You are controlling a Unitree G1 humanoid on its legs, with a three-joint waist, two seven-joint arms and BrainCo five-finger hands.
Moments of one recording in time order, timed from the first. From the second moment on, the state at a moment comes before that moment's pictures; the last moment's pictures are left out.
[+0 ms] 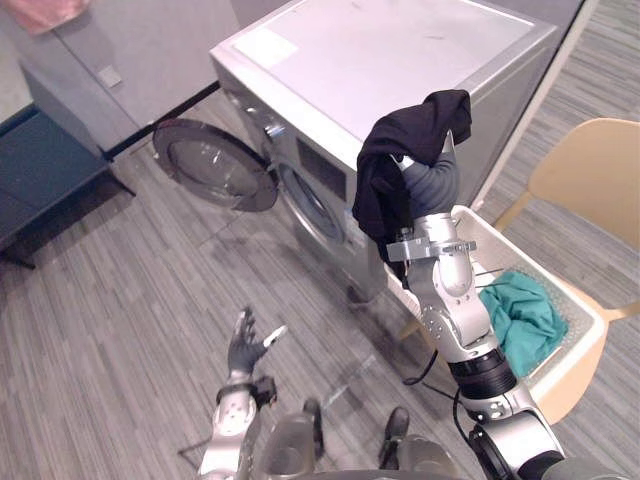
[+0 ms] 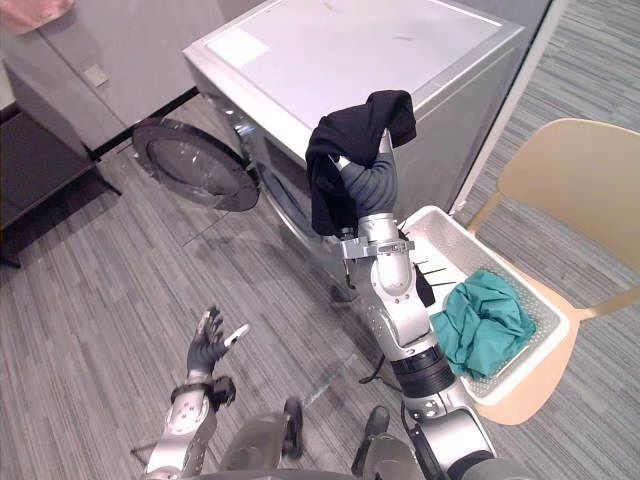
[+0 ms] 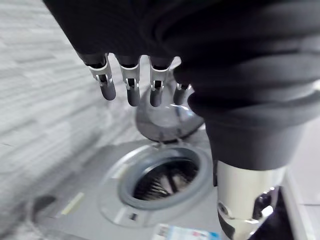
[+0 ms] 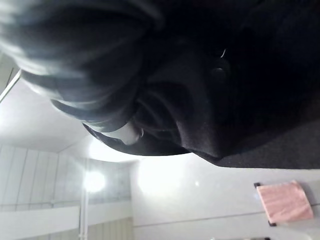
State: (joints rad) left arm 0.13 0.03 -0.13 0.20 -0.10 -0.21 0.22; right arm -0.46 -0.14 0.26 -0.17 0.37 -0.26 -0.18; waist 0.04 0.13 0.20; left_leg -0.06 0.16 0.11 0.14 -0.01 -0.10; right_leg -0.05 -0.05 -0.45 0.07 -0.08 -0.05
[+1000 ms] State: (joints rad) left arm -0.34 0.16 -0.28 0.30 0.13 -0.18 0.35; right arm -0.55 -0.05 0.68 -0.17 0.66 -0.21 0.00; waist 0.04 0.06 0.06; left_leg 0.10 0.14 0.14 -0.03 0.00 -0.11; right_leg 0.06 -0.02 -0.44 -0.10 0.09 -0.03
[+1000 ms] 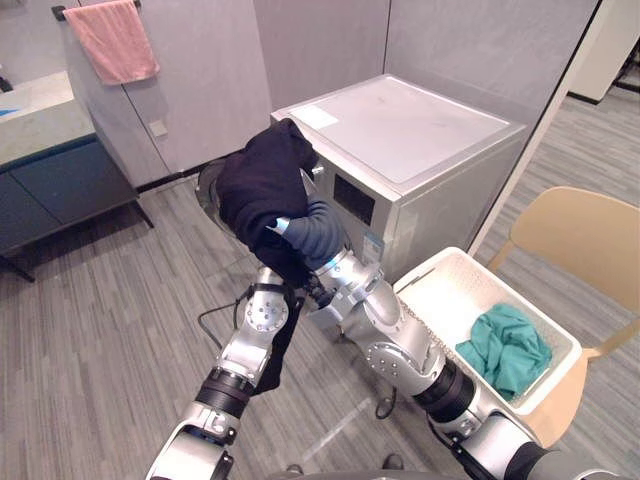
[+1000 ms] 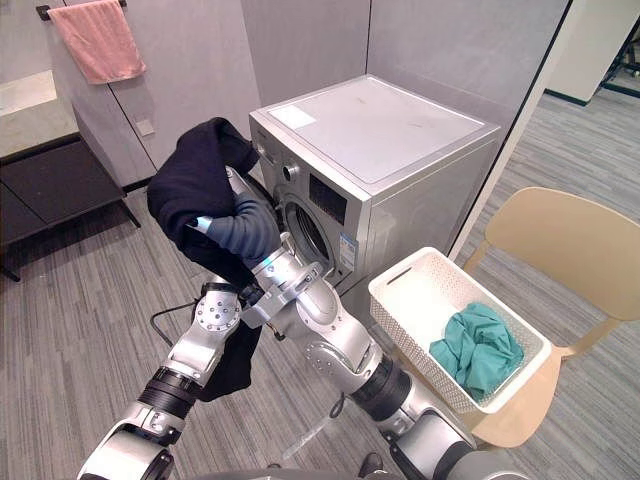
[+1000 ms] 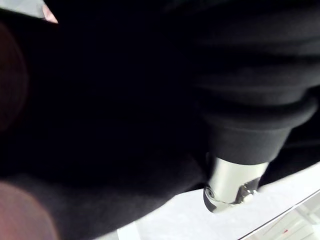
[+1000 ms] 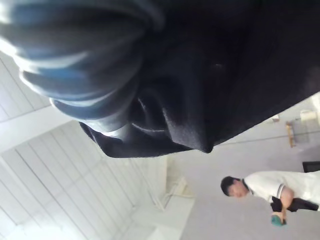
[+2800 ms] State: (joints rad) left arm 0.19 0.12 -0.04 0.67 0.04 -0.15 0.18; right arm 0.03 -0.11 0.12 0.70 -0.27 -0.10 -0.09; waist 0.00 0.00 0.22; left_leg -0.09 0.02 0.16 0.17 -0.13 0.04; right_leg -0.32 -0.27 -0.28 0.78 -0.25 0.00
